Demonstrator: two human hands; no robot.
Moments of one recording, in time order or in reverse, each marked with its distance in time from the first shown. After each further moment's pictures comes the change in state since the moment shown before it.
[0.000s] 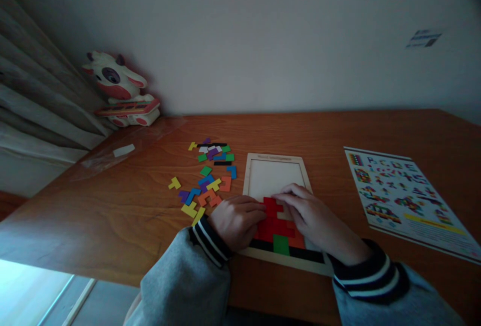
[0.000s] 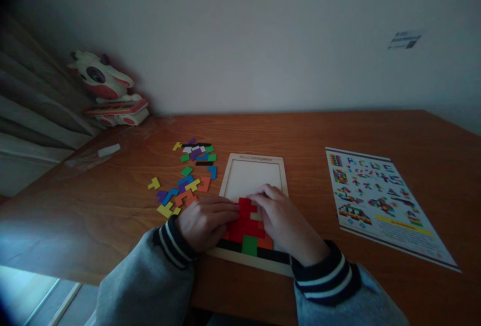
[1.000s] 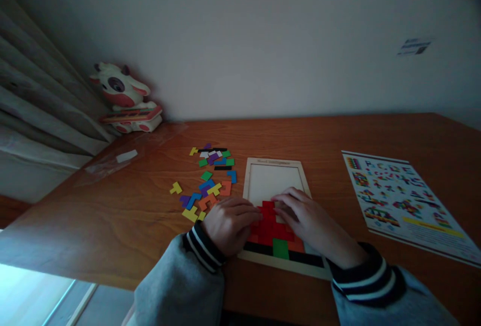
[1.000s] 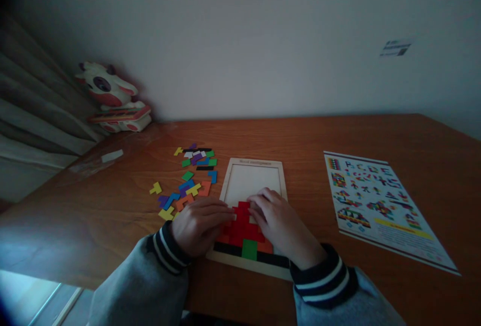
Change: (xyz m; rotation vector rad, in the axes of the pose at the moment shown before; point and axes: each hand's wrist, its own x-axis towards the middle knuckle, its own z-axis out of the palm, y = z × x) left_hand -0.009 -0.001 -0.012 0.041 0.042 -0.018; right_hand 0.004 -0.008 0.001 -0.077 0.028 0.040
